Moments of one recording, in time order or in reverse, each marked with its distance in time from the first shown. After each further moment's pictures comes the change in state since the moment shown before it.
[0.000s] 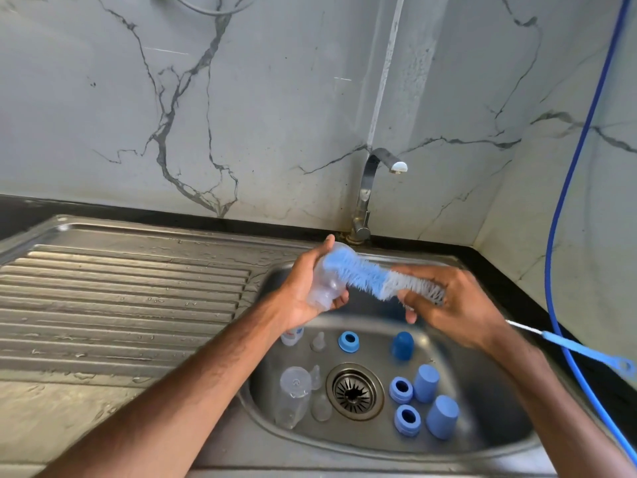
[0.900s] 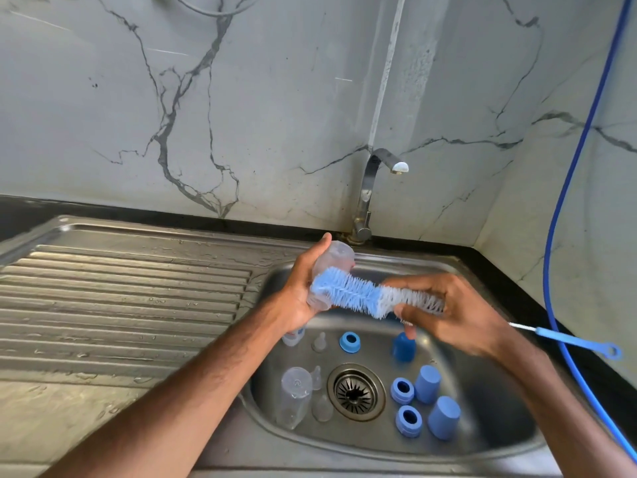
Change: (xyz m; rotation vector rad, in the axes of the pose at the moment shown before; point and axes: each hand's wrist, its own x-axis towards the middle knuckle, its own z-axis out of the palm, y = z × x) left_hand -0.001 -0.001 0.000 0.036 0.020 0.001; right_hand -0.005 -0.004 -0.002 0.111 -0.206 -0.056
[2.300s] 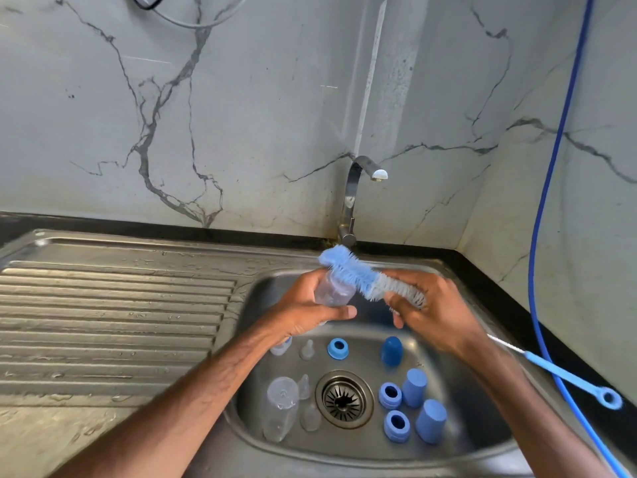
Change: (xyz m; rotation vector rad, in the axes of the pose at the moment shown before) left_hand 0.011 -0.022 -0.006 0.781 -0.051 0.418; right_hand 0.008 0.009 0.009 -0.145 0.282 0.134
